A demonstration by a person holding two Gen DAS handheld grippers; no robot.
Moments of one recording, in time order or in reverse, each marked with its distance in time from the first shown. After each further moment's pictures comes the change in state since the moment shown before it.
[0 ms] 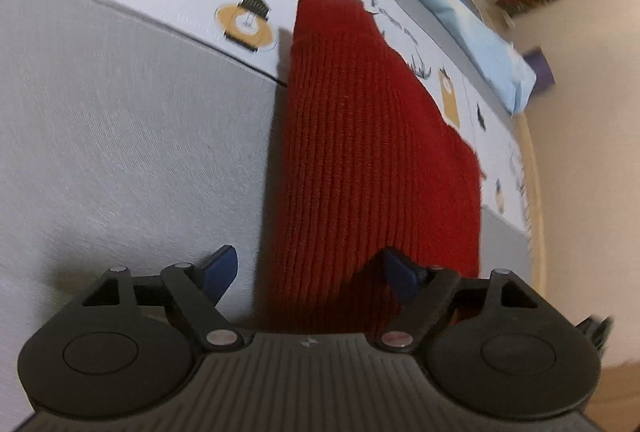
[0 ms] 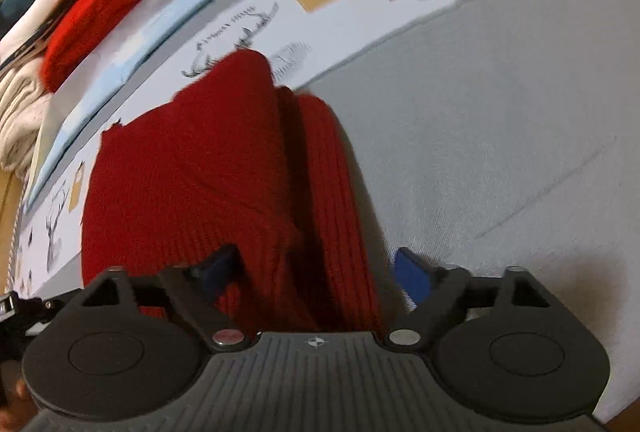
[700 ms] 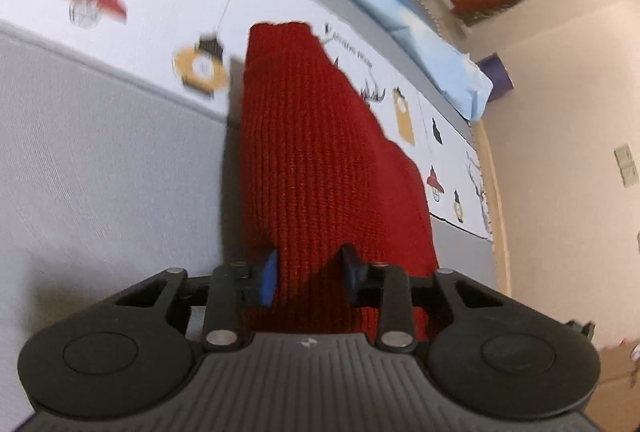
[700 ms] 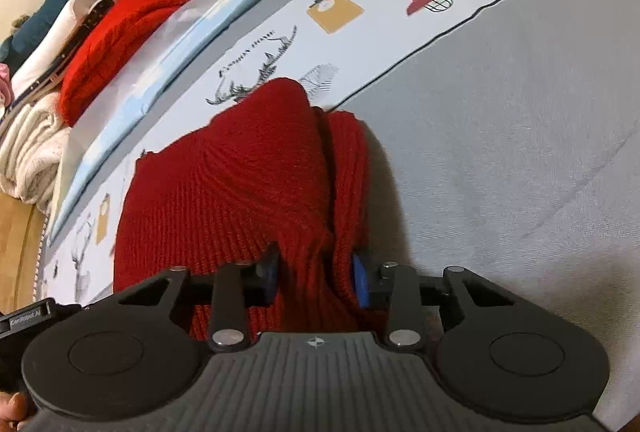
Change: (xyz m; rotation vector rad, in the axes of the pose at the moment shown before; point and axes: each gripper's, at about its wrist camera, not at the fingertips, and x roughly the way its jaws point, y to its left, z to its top) left arm -0.029 -0.008 0.026 0.109 -0.052 -0.096; right arm -0.008 0.026 -0.006 0.049 -0.081 0.068
